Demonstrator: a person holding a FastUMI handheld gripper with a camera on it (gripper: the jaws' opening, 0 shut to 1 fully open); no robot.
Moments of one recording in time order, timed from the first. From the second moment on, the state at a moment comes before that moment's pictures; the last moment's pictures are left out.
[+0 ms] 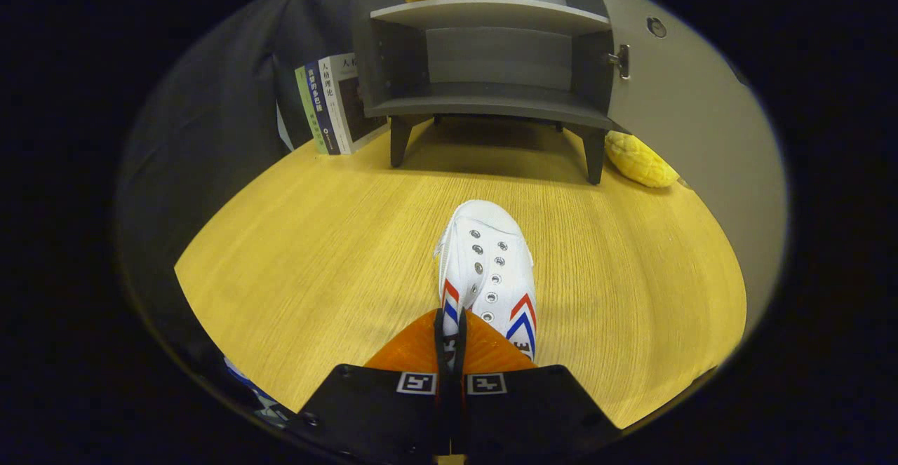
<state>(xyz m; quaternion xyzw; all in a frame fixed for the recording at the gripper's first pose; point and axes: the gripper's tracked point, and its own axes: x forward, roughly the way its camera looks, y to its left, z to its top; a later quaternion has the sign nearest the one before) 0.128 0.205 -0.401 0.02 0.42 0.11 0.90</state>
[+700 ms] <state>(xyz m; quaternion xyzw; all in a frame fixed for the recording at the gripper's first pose) 0.211 0.208 -0.245 0.10 0.28 0.12 0.95</state>
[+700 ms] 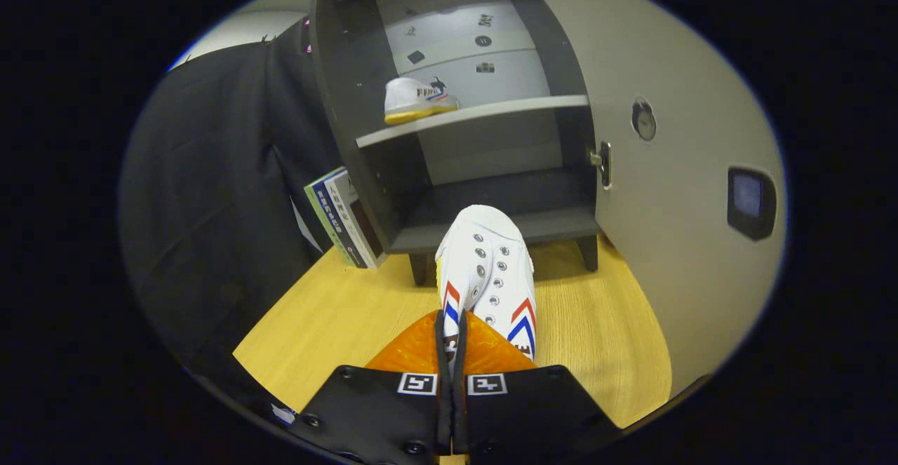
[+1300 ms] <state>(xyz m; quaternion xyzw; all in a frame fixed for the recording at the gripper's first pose) 0.312 0.195 -0.110 0.06 0.16 0.11 0.98</state>
